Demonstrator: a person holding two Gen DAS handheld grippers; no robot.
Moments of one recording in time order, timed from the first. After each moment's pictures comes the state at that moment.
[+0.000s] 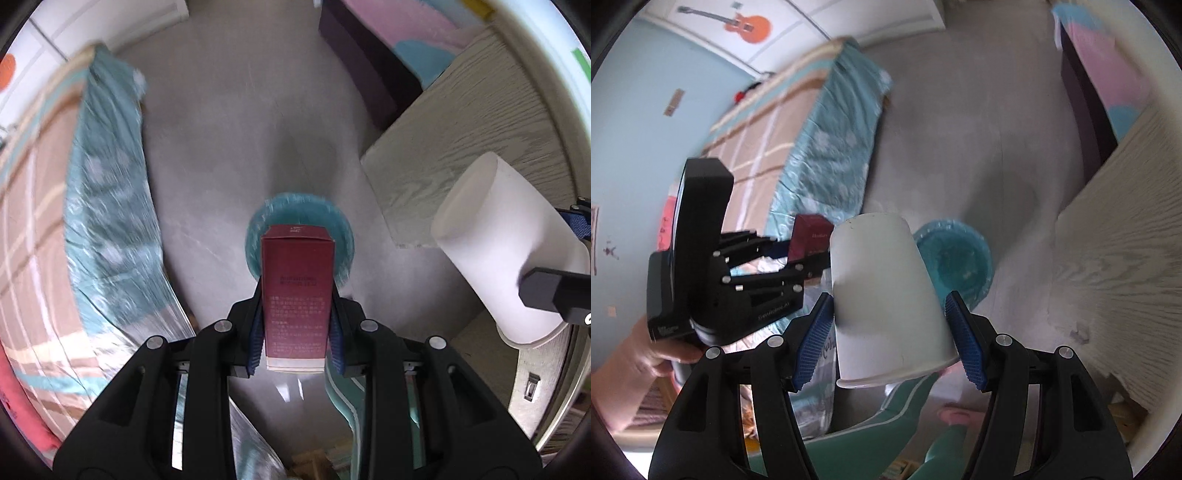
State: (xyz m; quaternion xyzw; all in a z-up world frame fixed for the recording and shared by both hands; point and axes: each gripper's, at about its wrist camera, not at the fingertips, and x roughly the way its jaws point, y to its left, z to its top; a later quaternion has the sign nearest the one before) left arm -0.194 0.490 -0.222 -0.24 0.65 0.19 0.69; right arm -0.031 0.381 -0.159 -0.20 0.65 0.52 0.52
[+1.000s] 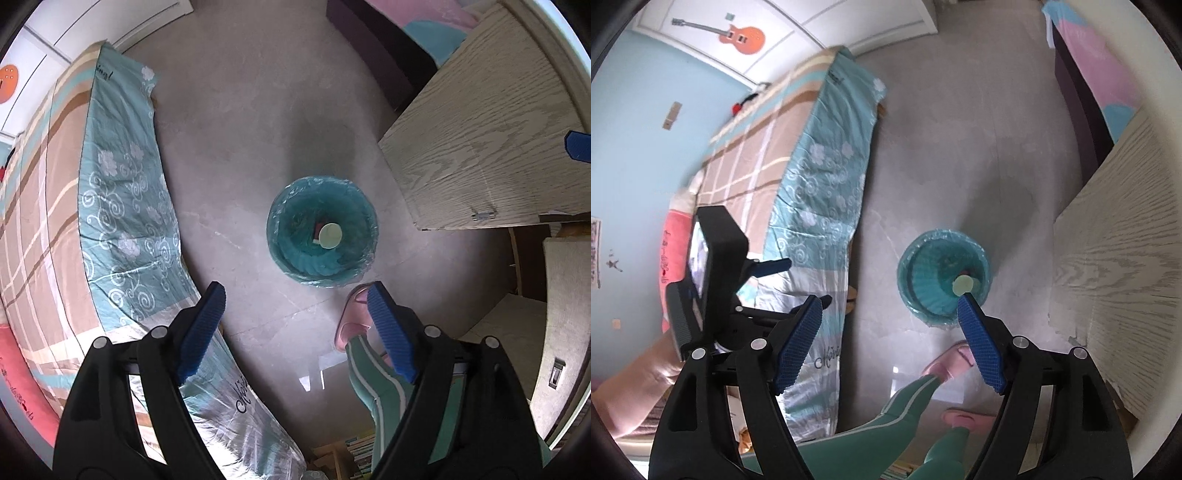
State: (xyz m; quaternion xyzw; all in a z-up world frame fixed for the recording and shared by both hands) left arm -0.204 0.476 -0.223 -0.20 0.67 0.21 0.69; right arm -0.010 0.370 -0.124 -0.16 0.63 0.54 0.53
